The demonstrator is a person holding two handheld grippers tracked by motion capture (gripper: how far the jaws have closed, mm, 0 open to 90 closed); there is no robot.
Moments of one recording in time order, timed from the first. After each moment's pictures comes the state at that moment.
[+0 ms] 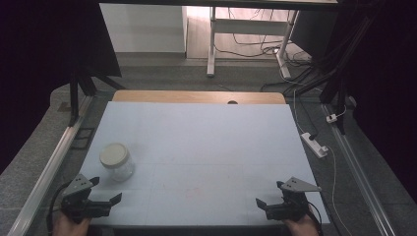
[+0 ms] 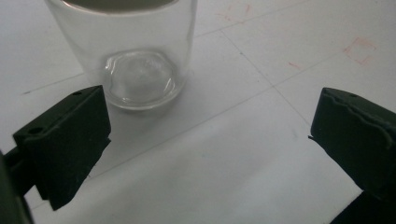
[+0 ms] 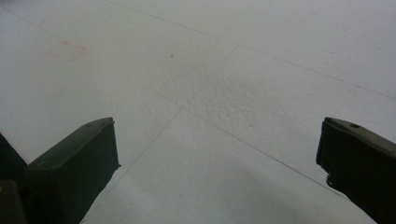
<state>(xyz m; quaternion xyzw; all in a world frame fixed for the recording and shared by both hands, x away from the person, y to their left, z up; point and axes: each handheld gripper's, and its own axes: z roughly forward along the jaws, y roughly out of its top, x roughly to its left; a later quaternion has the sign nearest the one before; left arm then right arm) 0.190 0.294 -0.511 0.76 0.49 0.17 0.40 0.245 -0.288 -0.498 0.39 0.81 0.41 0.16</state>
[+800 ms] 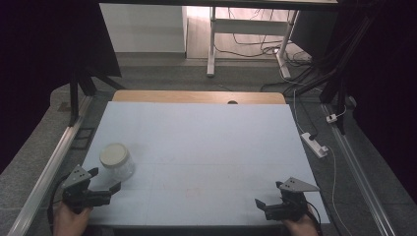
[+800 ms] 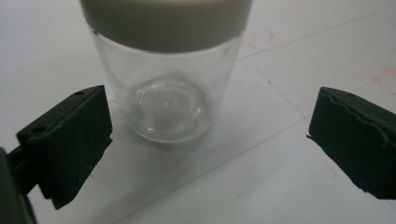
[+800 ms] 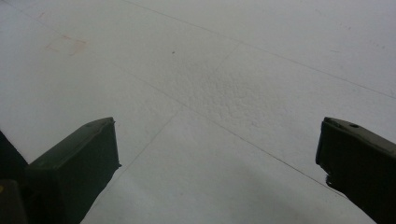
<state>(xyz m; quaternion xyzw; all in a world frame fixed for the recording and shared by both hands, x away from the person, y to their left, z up) 0.213 0.305 -0.518 0.73 0.49 0.21 0.42 0.245 -0.286 -0.499 0.39 0.82 0.40 0.16</state>
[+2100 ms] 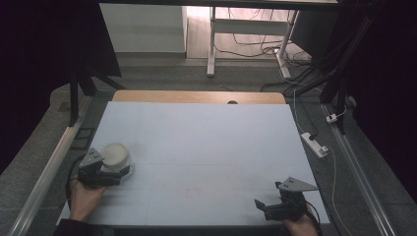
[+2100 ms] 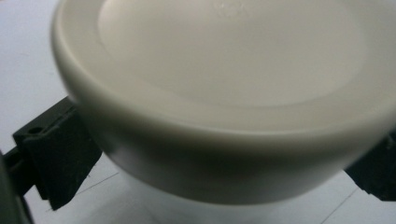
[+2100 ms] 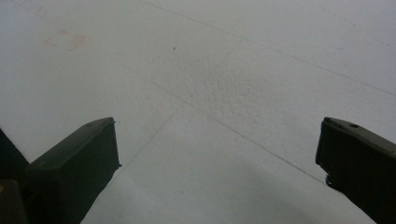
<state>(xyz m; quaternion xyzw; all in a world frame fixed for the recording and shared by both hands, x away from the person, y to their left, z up) 0.275 0.300 -0.530 0.76 0.46 0.22 0.41 0.246 -0.284 -0.499 0.39 0.82 0.39 0.16</state>
